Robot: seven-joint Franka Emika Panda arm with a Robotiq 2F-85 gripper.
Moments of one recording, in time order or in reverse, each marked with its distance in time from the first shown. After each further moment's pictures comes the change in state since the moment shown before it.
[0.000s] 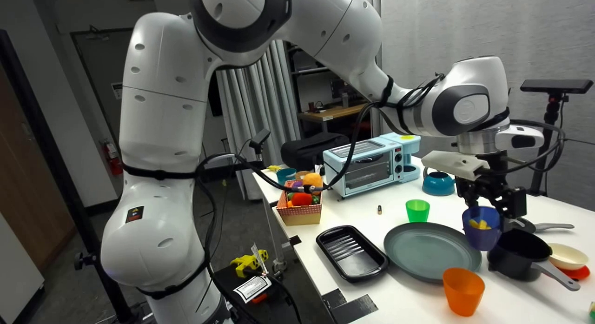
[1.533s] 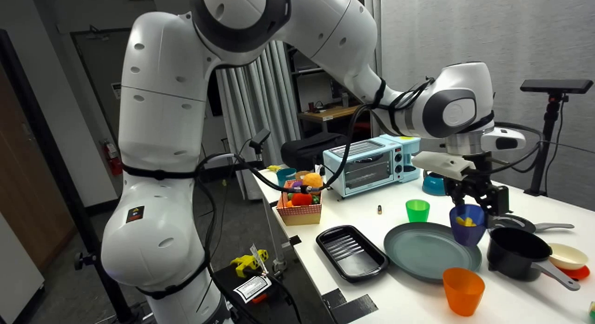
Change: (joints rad) arm 0.005 -0.006 0.041 -0.024 0.001 0.014 0.003
